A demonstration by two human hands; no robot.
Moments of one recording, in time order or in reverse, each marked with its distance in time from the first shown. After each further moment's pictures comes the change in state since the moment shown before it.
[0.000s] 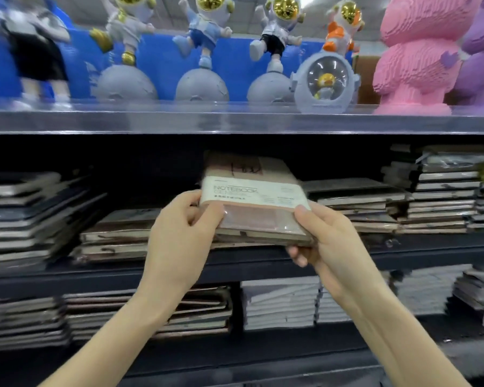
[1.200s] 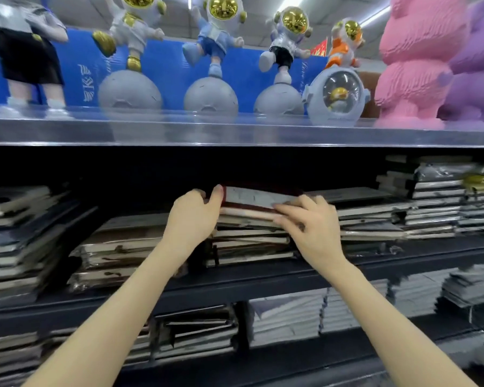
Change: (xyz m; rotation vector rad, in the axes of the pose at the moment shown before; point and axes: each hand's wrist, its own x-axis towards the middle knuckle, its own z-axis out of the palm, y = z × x) left_hand 0.105 -0.055 -0.010 0.454 -0.074 -0.032; right_hand 0.095 0.062 -0.002 -1.280 0.309 -0.787
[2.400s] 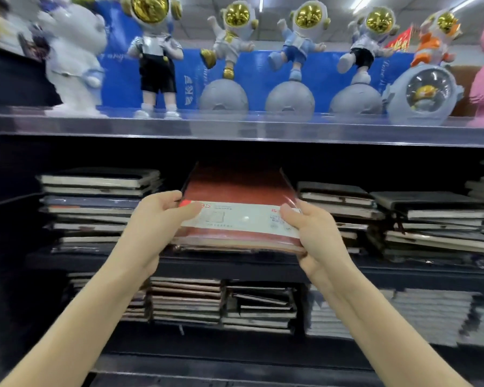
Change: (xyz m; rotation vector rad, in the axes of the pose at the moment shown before) left_hand -0.089 -0.055 -0.141 -0.495 0.098 -0.235; right_hand 0.003 -0.147 -0.009 1.303 -0.368 0.947
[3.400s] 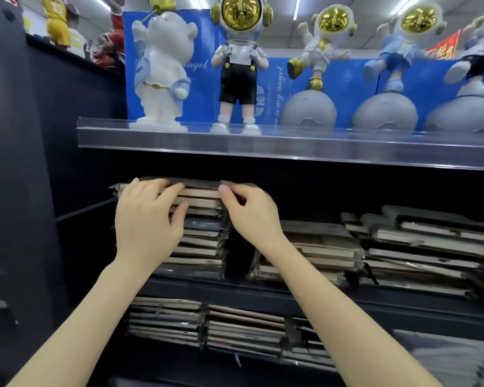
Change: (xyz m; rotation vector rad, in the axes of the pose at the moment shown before) left_hand 0.093 -0.048 -0.151 1.159 0.422 0.692; right_hand 0.067 0.020 0.221 -0.701 -0.150 -0.561
